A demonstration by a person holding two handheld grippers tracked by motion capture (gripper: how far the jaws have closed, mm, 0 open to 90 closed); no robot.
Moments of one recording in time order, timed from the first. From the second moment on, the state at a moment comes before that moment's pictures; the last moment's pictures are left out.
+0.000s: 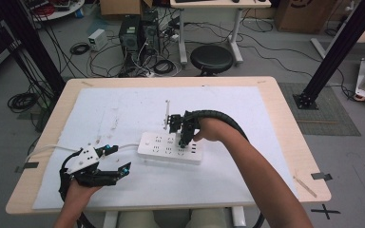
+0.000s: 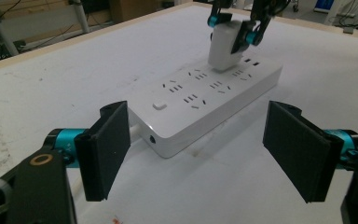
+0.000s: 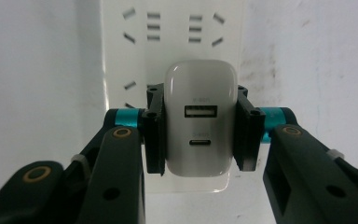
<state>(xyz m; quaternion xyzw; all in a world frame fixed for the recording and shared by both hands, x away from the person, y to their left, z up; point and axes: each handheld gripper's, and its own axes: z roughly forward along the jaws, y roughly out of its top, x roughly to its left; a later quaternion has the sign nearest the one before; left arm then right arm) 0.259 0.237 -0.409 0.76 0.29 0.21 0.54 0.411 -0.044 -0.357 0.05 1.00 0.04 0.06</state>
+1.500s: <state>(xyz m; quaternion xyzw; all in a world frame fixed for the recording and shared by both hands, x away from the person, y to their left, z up) 0.261 0.233 -0.413 0.76 0.30 0.21 0.54 0.414 -0.069 -0.365 0.17 0.98 0.13 0.04</state>
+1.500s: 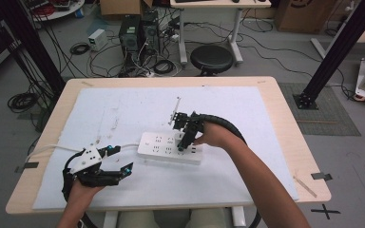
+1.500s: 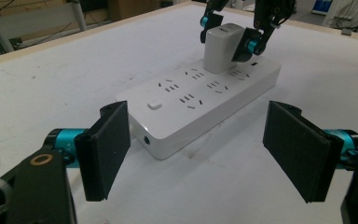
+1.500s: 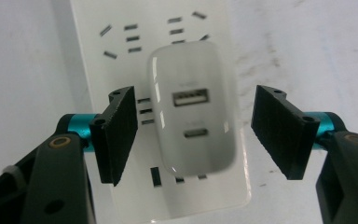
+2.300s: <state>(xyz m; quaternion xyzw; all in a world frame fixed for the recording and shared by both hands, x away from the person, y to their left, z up) 0.257 0.227 -0.411 0.76 0.29 0.20 0.55 0.379 -0.152 -0.350 0.26 0.90 0.33 0.08</state>
